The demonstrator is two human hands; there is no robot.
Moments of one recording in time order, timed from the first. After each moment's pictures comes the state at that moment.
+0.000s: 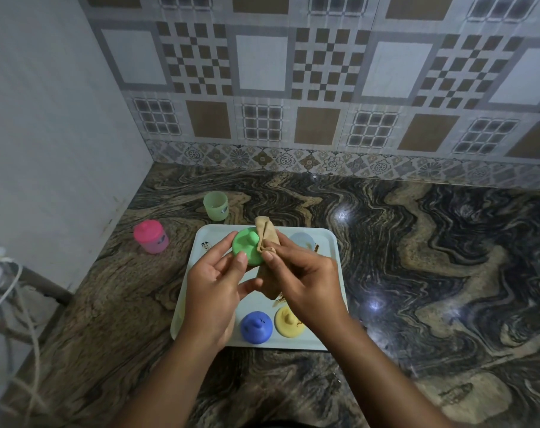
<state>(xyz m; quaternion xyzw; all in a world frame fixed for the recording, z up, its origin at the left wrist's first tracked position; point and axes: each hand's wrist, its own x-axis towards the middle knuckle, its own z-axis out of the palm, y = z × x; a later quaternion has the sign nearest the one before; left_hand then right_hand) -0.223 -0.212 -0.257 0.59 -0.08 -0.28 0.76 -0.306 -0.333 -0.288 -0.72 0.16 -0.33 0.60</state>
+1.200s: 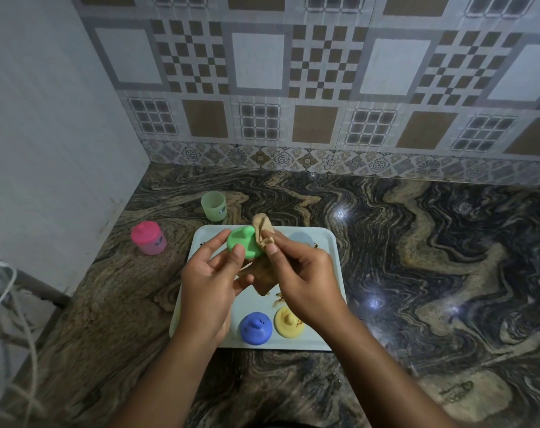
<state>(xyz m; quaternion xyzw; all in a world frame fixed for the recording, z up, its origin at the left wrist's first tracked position) -0.217 -0.218 -0.253 0.57 -0.05 -0.27 0.77 -0.299 -0.333 -0.276 -0.72 0.21 -0.26 0.60</state>
